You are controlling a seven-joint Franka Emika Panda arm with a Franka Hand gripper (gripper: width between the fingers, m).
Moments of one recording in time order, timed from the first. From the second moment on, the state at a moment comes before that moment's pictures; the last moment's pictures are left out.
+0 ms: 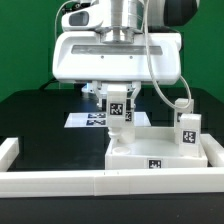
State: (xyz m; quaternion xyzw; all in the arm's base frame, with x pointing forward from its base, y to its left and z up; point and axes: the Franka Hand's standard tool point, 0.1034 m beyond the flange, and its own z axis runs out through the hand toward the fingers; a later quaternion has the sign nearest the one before) arm 0.583 -0.012 0.097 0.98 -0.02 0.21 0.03
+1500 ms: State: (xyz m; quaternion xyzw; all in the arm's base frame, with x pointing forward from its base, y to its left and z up) arm 0.577 -0.005 0.073 0.98 -0.01 0.21 0.04
